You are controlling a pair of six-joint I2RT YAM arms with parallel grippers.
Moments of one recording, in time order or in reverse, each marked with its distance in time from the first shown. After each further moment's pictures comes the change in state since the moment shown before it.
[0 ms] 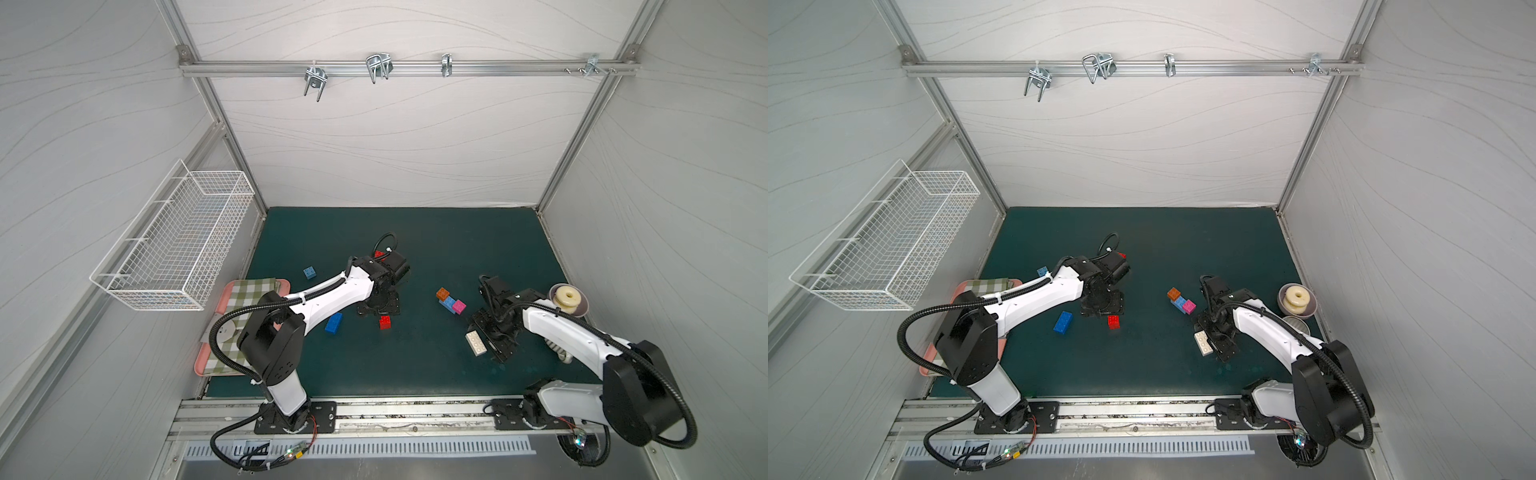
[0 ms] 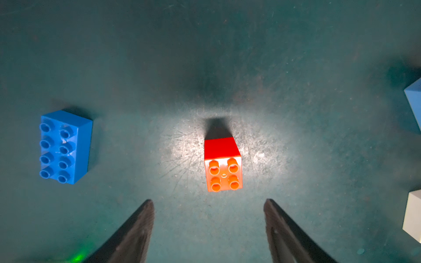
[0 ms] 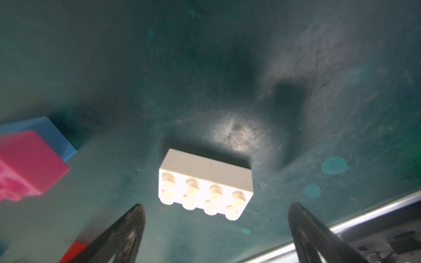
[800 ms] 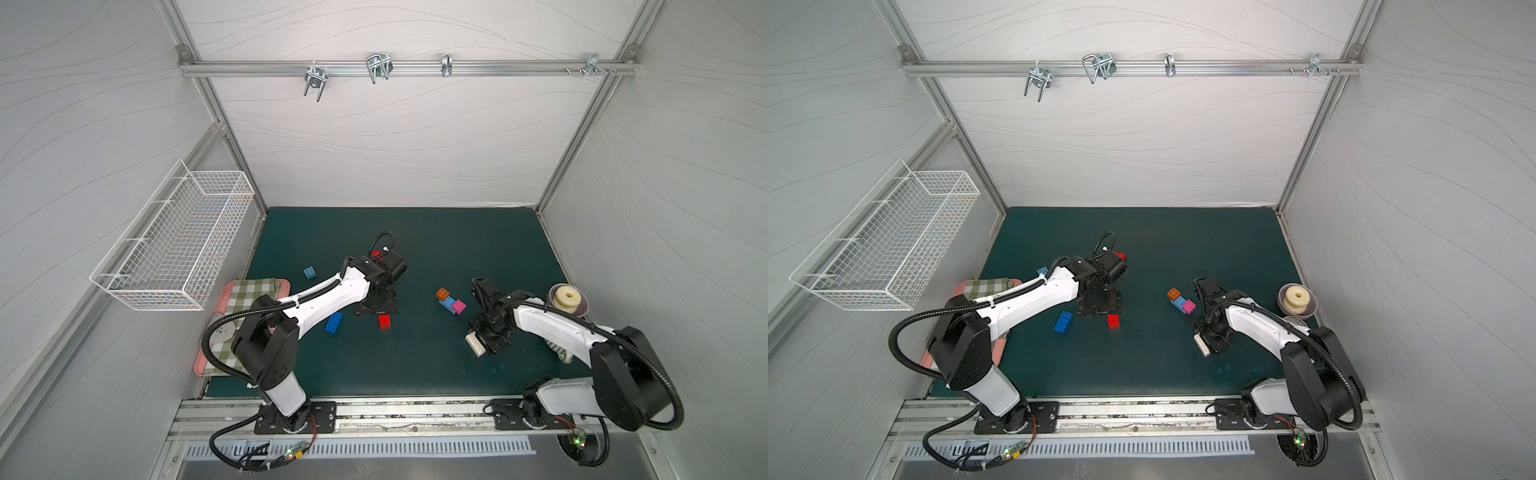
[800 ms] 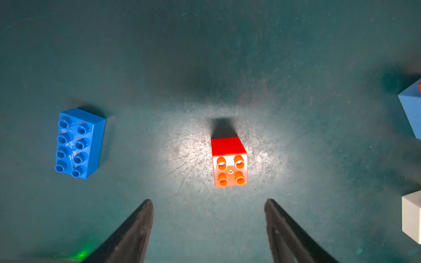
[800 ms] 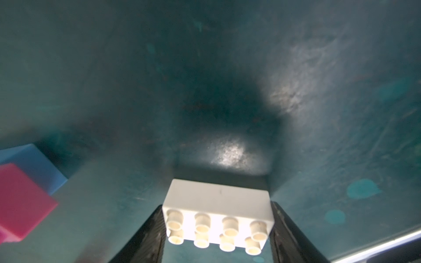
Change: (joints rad) left arm 0.016 -0.036 -0.014 -0.006 -0.015 -0.007; right arm 0.047 0.068 -0.018 0.078 0.045 0.051
